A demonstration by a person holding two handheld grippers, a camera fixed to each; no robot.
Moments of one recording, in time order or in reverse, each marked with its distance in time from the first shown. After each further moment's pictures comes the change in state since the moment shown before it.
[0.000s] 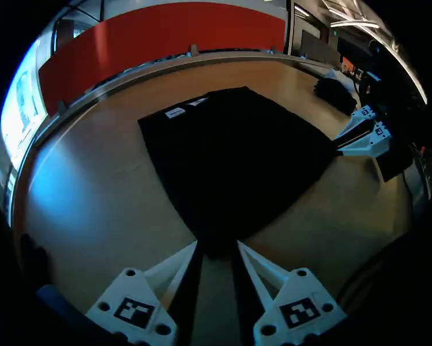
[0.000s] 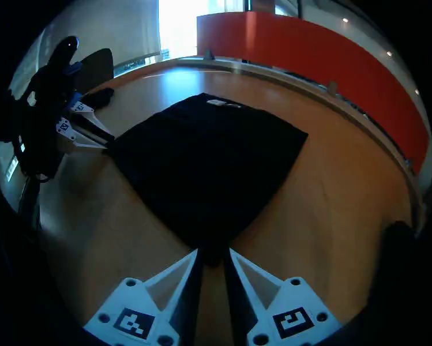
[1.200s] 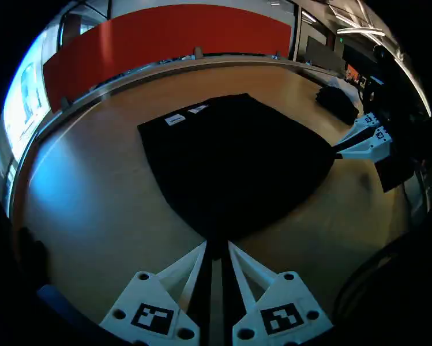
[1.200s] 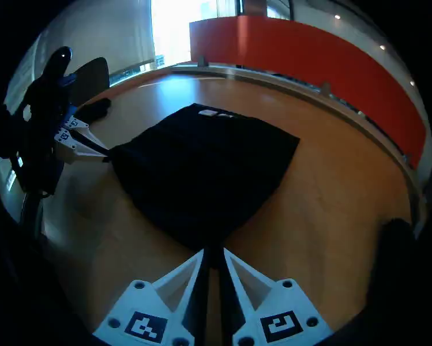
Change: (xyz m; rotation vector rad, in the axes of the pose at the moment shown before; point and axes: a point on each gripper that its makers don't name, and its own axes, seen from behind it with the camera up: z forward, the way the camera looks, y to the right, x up) left arm 0.011 0.012 -0.006 0.002 0.012 -0.043; right arm 0.010 0.002 -0.012 0.000 0.029 0.030
